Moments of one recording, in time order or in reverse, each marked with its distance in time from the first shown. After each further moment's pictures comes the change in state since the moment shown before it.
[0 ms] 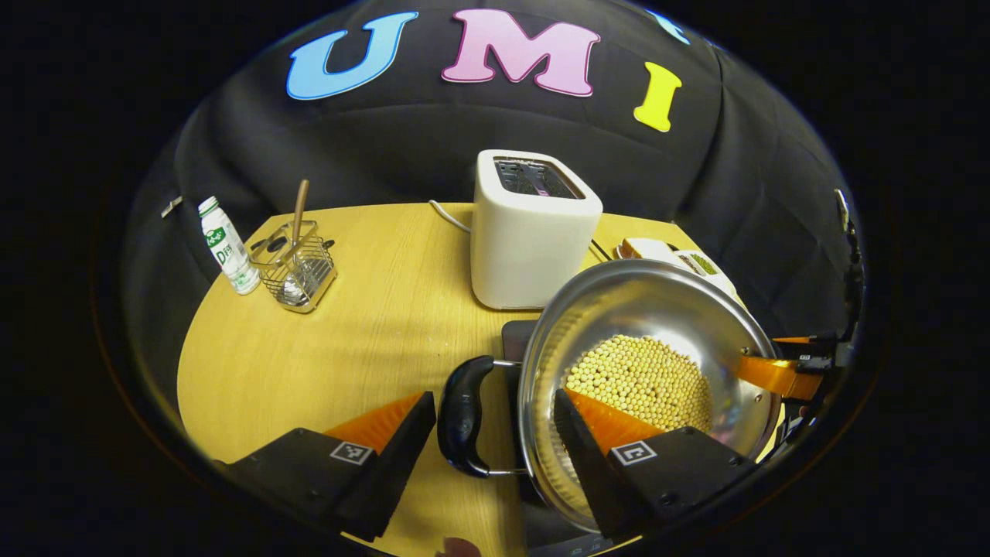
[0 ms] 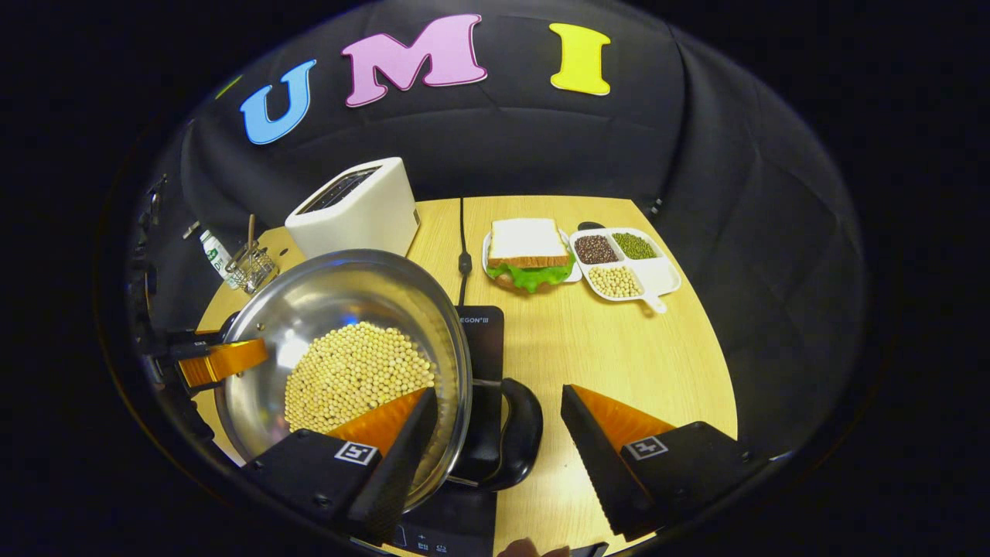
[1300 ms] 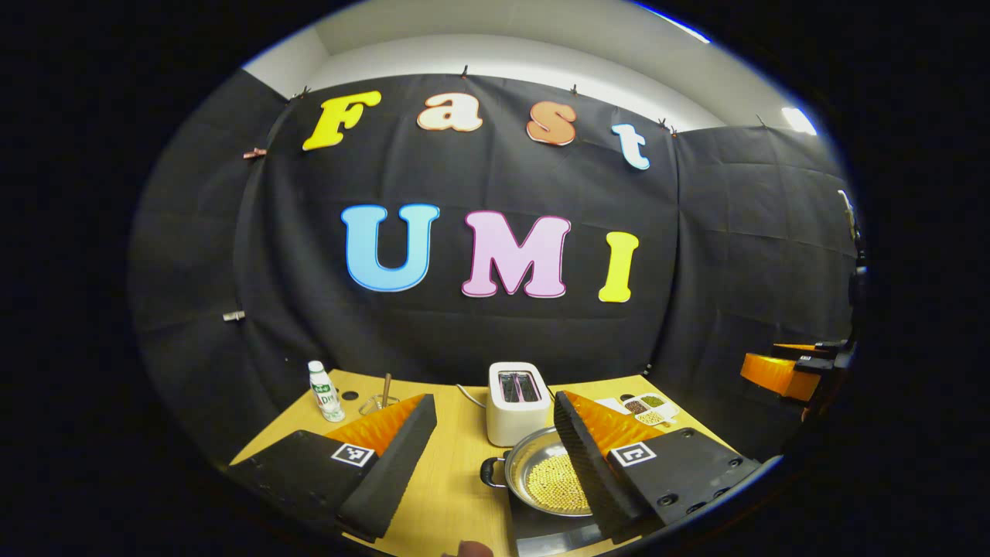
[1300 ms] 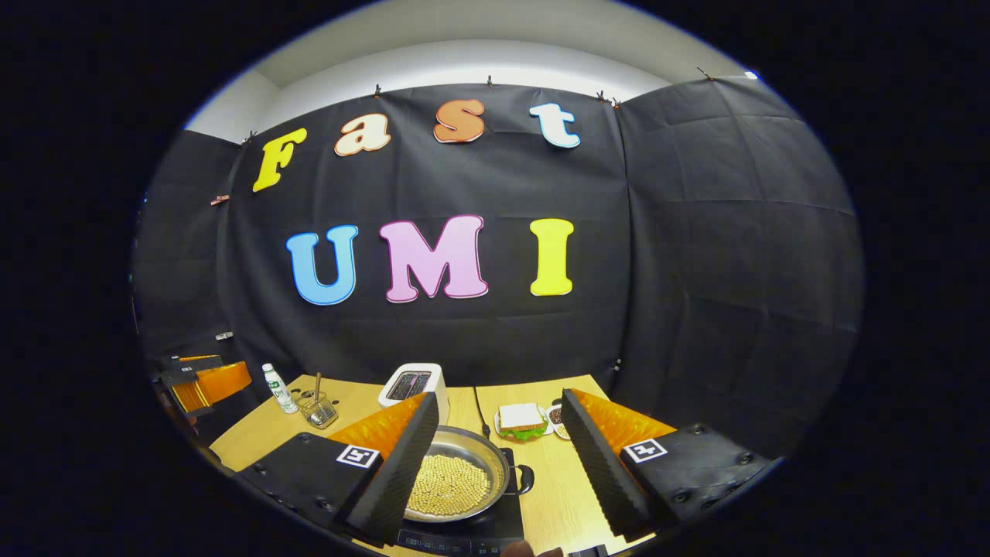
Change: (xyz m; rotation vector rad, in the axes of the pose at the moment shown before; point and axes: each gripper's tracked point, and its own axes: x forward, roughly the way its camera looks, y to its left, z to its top) left arm -0.290 -0.022 0.115 0.040 -0.689 0.032; right arm -0.284 0.038 0.133 0.040 -0.719 -0.047
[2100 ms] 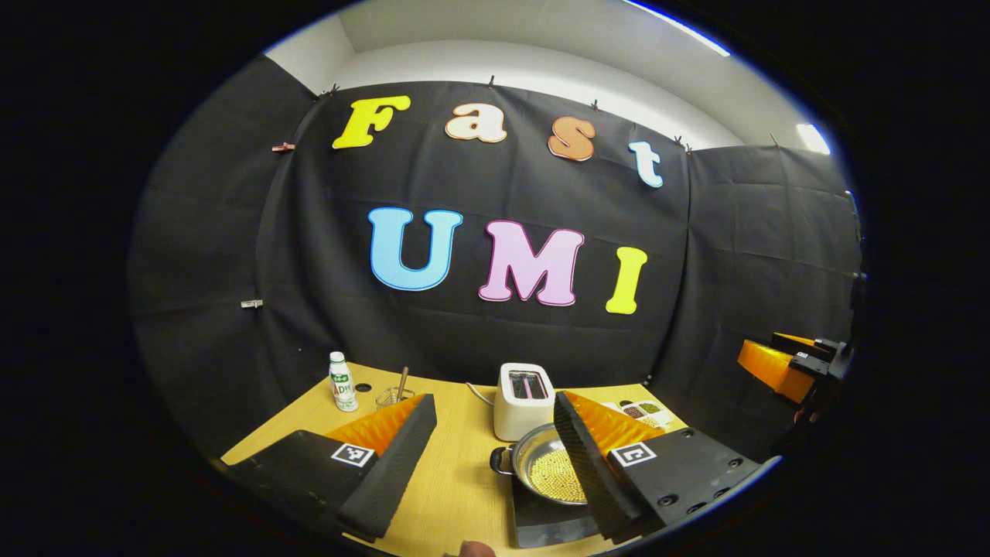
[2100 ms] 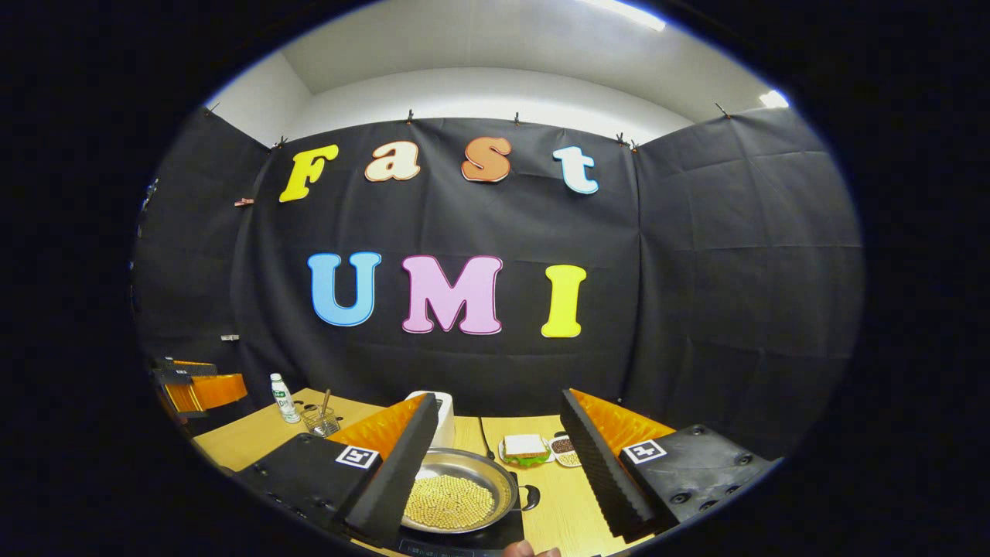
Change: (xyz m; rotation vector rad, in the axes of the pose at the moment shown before) left arm -0.040 0.027 -0.005 -0.057 -0.014 0.049; right arm -0.026 0.033 0.029 -0.065 -0.139 0.028
